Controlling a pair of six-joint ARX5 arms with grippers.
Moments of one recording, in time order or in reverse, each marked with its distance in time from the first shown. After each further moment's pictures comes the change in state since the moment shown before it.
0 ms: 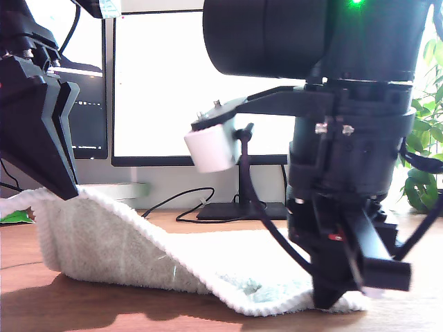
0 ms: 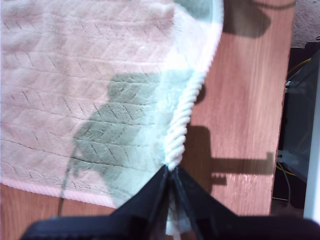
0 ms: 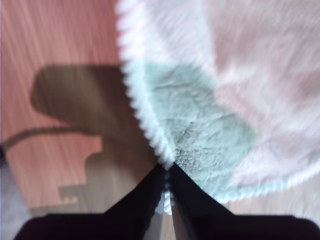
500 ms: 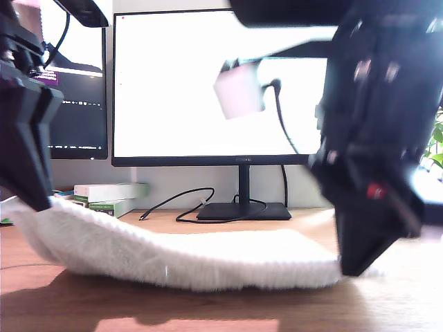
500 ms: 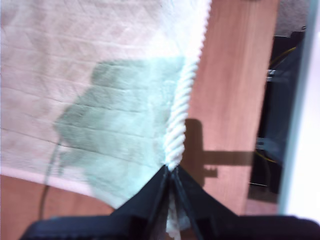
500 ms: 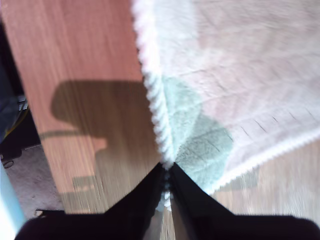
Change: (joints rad) left arm 0.000 -0.005 0.000 -0.092 0.019 -0.029; right arm 0.027 -0.129 0.000 -0.081 -0.001 0.026
